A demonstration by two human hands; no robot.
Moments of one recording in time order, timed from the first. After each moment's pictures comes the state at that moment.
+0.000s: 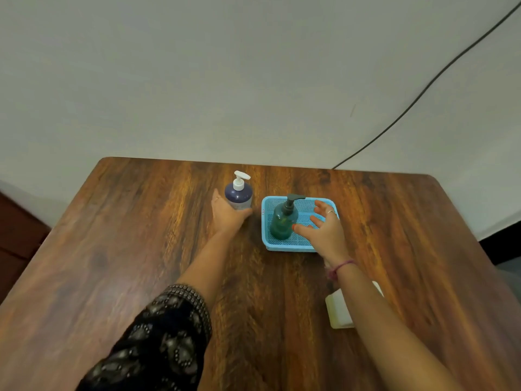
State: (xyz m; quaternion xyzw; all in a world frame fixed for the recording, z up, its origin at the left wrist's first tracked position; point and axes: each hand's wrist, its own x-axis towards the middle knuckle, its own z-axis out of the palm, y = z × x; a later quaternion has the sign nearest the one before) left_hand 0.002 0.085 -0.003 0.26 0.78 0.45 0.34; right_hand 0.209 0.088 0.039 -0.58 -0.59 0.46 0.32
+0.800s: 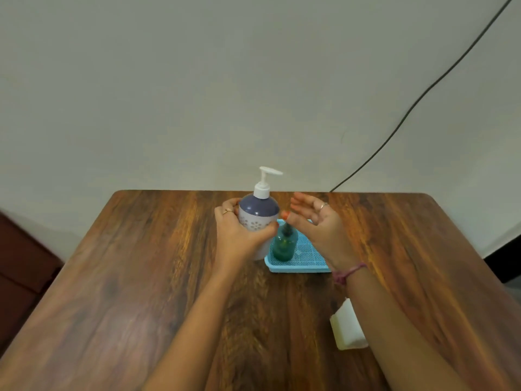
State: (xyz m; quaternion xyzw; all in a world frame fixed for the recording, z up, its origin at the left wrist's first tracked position) left_hand 0.044 0.014 0.101 0.42 0.70 0.55 0.21; right_hand 0.199 0.065 0.123 -0.39 -0.59 0.56 0.43
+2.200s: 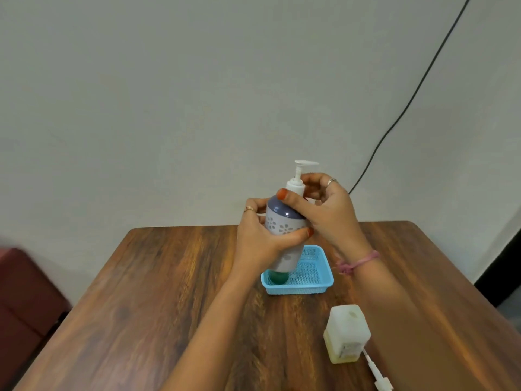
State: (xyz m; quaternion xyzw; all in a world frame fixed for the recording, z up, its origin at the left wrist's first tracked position) left_hand 0.115 -0.051 0.207 0.49 0.59 0.59 0.26; right_hand 0.229 0.006 0.240 -0.34 -0.65 0.43 0.53
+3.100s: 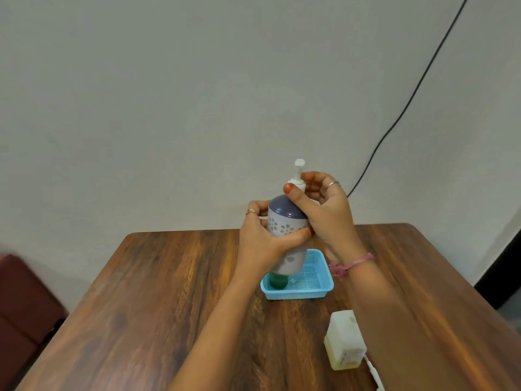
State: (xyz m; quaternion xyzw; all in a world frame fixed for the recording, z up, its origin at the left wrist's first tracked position) left_hand 0.117 -0.041 0.208 0.49 0.58 0.60 0.26; right_hand 0.222 0.011 0.243 -0.33 -0.60 0.47 0.56
